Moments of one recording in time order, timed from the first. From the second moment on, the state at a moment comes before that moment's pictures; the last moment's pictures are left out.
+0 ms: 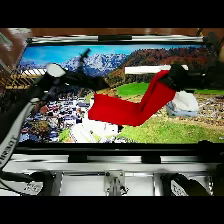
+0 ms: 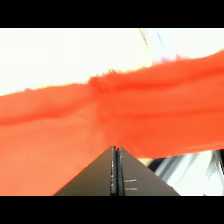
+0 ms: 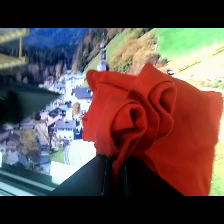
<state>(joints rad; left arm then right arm) -0.28 -1.56 1.52 0.62 -1.01 -1.22 0.00 -1.09 1.36 2.20 -1.24 -1.48</state>
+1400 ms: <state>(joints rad) 0.21 -1.19 1.52 0.66 -1.28 -1.22 0.52 -1.61 1.36 2.12 -0.74 -1.41</state>
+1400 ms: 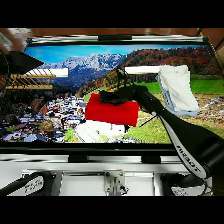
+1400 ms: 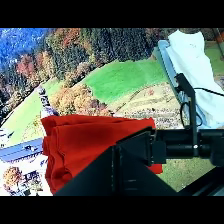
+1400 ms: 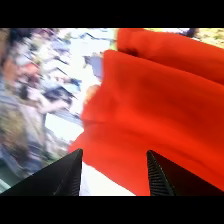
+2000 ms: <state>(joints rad) 0.21 -1.19 1.52 0.66 -1.29 -1.22 0.14 -1.56 1.19 2.05 -1.16 -1.51</state>
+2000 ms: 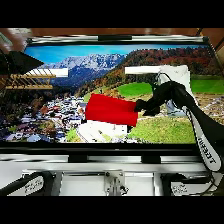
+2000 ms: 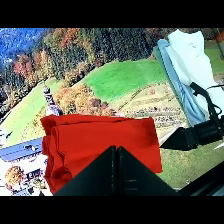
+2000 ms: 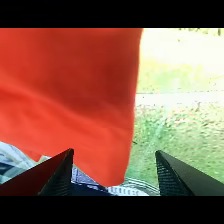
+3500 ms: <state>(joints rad) 0.21 -1.19 1.52 0.66 -1.28 -1.22 0.08 -1.67 1.68 2.31 -0.89 -1.75</state>
